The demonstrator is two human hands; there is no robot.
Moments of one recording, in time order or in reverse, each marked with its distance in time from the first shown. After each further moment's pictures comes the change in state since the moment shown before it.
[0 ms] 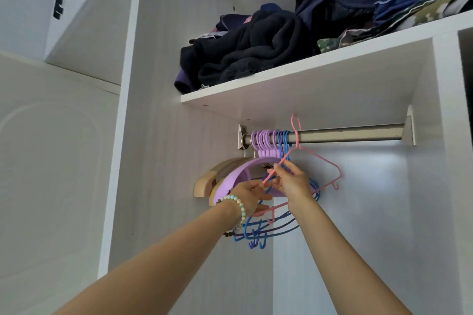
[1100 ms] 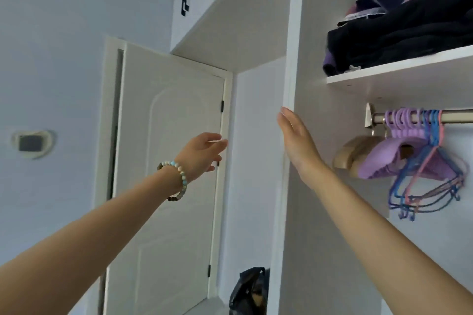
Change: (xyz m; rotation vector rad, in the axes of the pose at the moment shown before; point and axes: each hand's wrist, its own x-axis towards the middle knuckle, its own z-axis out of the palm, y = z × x) left_hand -0.236 -0.010 -0.328 0.280 0.507 0.075; right_hand -0.214 -0.049 0.260 -0.128 -0.471 -0.218
